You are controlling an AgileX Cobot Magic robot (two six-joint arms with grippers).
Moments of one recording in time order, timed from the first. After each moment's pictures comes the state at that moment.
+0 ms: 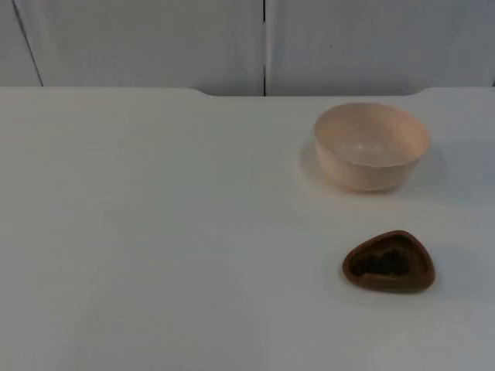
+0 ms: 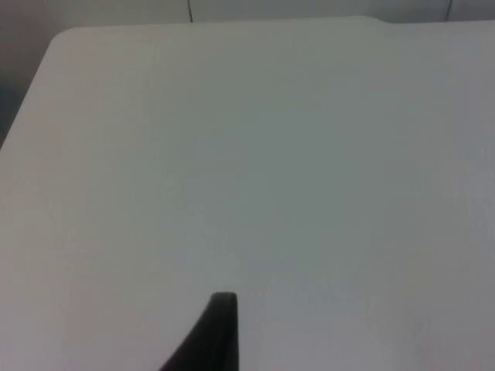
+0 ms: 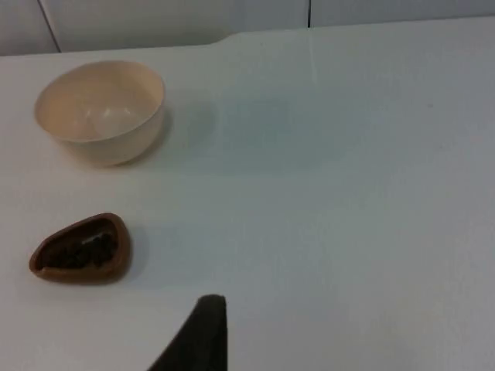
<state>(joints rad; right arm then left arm) 0.05 0.00 -0.52 -0.07 1.08 0.08 0.03 -0.01 -0.50 -0.07 1.09 0.06</state>
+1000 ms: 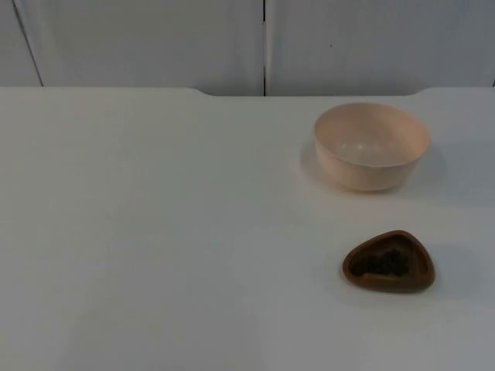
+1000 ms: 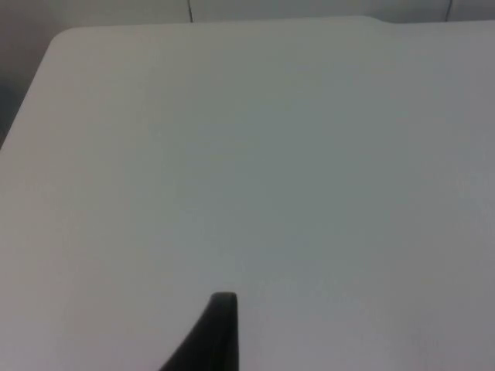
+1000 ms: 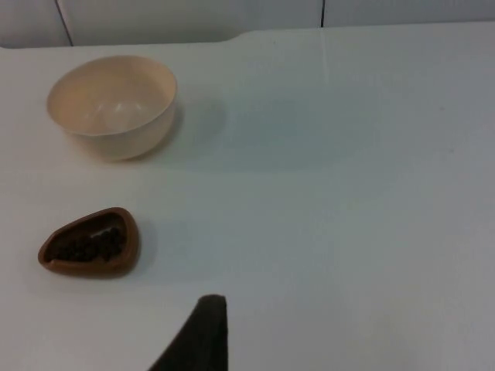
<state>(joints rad) 0.05 0.00 -0.52 -0.05 1.08 0.05 0.03 -0.01 -0.50 -0.07 1.09 0.06</state>
